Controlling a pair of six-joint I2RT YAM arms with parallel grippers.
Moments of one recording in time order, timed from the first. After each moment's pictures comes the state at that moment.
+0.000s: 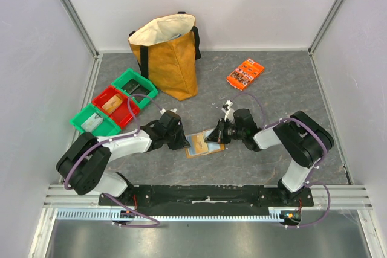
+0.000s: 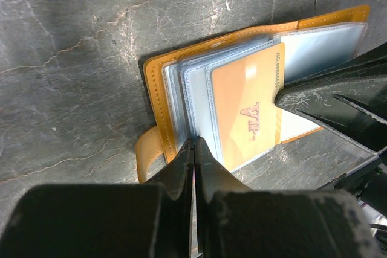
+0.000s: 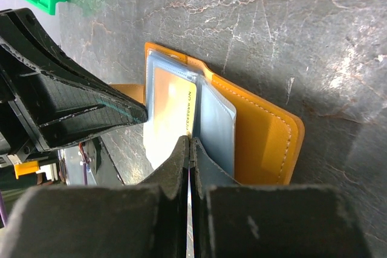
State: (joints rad) left arm -0.70 1.43 0.61 -0.11 0.10 -0.88; right arm 0.57 1.74 0.51 0.65 -0.56 0.78
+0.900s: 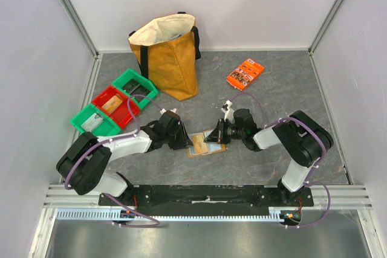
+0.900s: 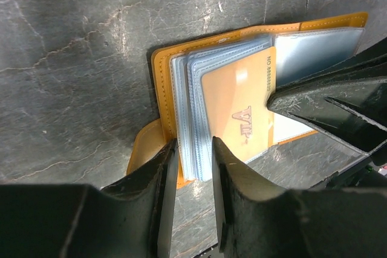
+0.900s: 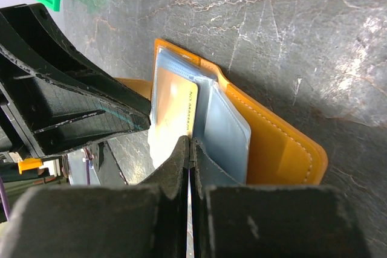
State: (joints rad) left arm -0.70 1.43 0.60 -0.08 0.12 -0.90; right arm 0.57 1.75 0.51 0.66 -0.58 0.78
